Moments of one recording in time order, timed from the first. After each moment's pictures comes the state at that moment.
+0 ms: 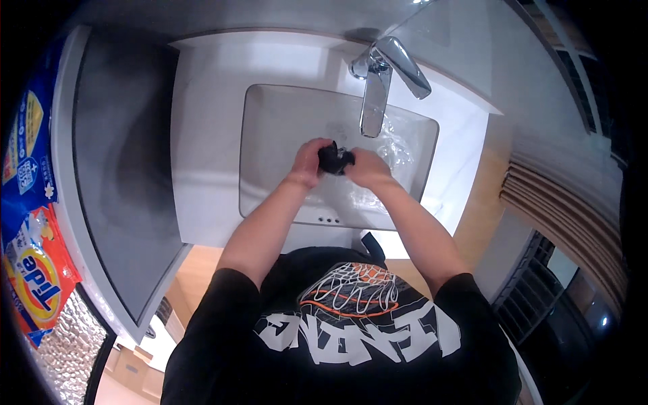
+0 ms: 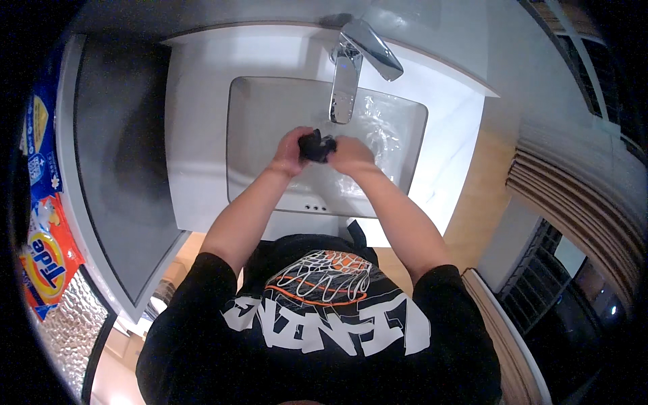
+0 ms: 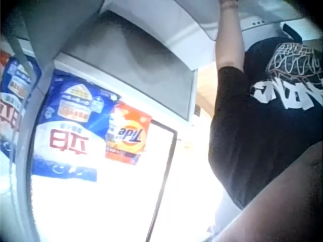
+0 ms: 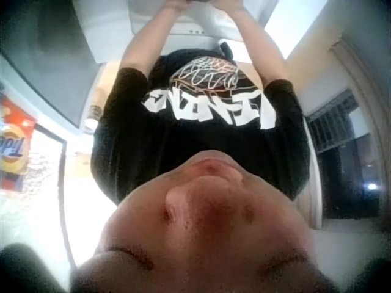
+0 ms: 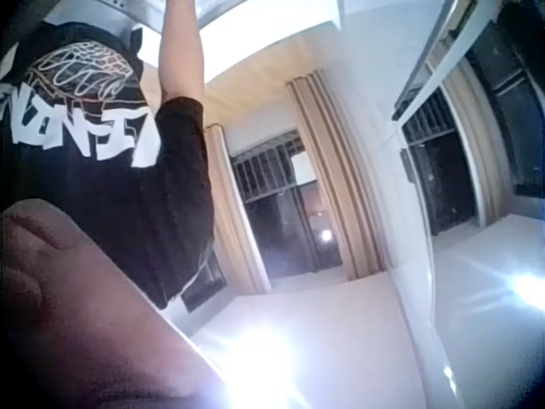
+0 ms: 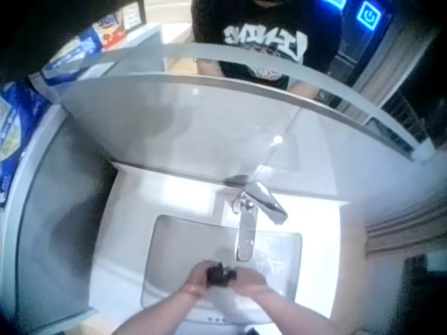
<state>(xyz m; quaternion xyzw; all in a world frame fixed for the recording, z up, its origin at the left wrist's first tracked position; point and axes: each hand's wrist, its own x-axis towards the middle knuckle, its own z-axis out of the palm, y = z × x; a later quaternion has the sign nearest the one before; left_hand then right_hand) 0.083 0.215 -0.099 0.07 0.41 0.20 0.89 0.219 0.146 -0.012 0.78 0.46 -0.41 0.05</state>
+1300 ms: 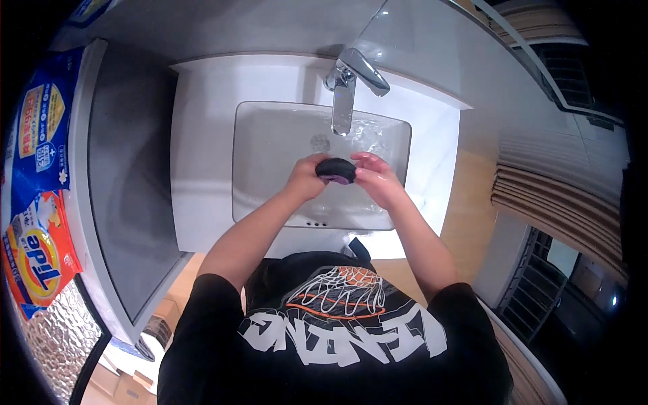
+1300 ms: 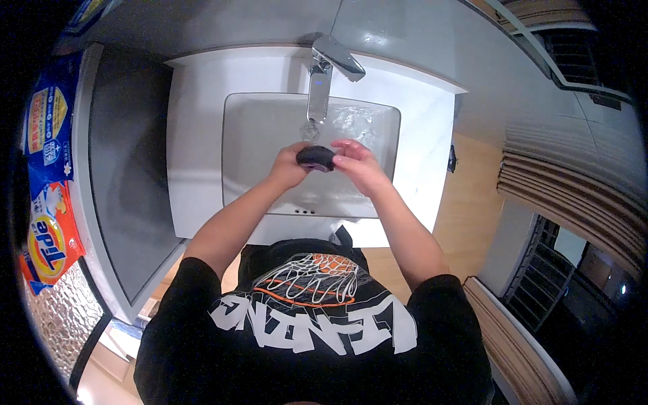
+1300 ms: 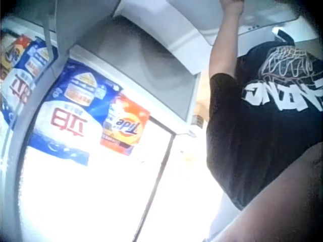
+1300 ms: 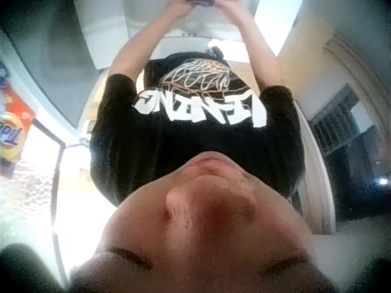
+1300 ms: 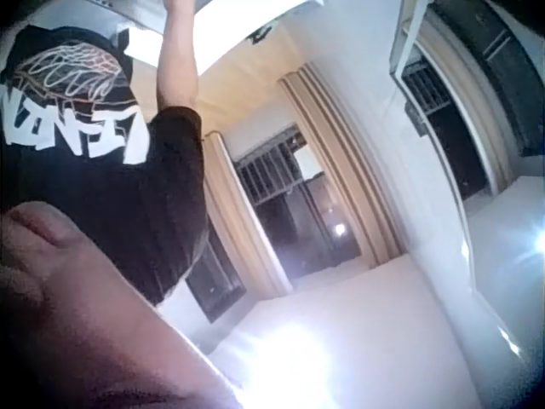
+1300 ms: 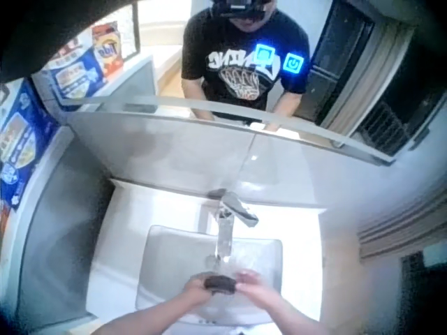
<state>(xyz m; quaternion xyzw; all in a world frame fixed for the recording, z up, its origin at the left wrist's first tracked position) 0.080 0.193 -0.050 0.67 0.38 0.12 0.63 0.262 0.083 -0.015 0.51 0.17 -0.64 -0.55</state>
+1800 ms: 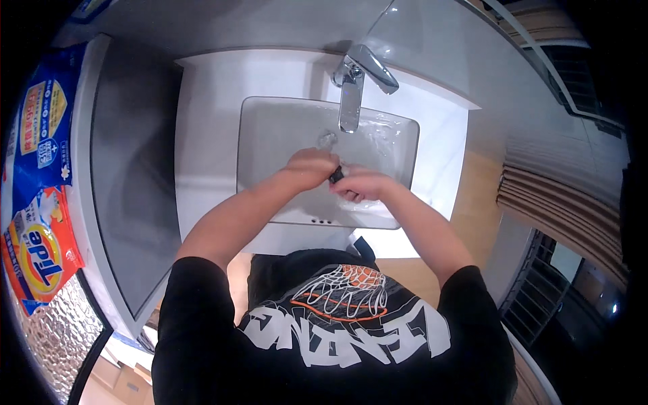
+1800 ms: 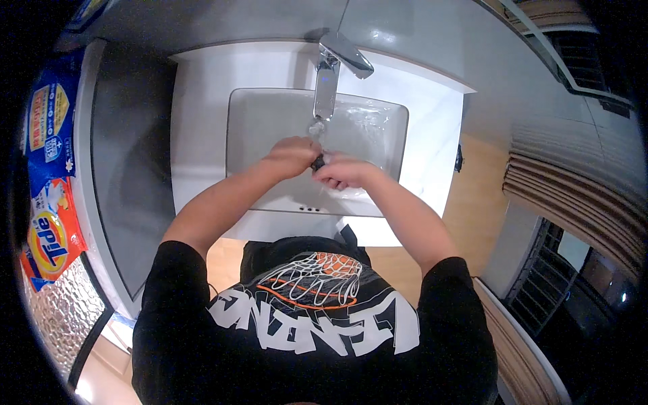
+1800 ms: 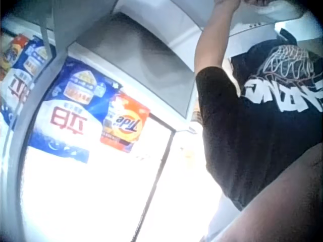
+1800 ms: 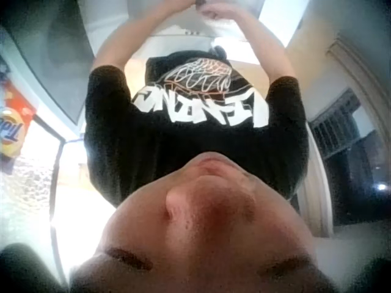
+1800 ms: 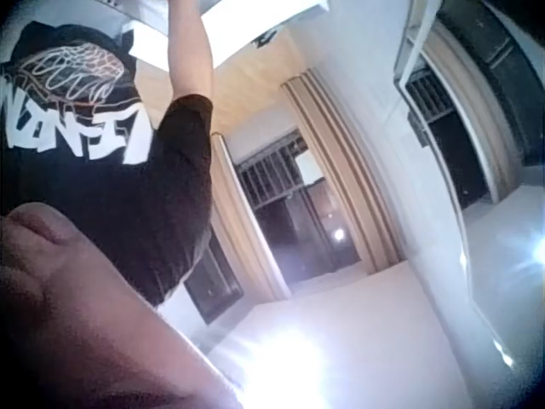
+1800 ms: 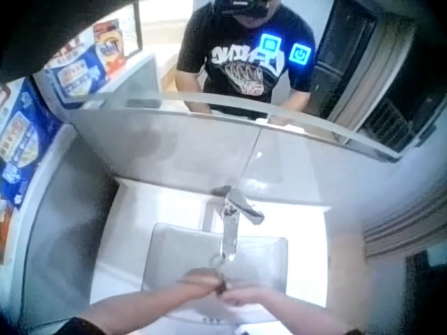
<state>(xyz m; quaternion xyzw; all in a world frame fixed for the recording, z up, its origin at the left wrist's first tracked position) 0.088 0.233 -0.015 0.93 0.17 -0.12 0.29 0.246 0.126 -0.038 0.48 0.16 -0.85 -0.12</state>
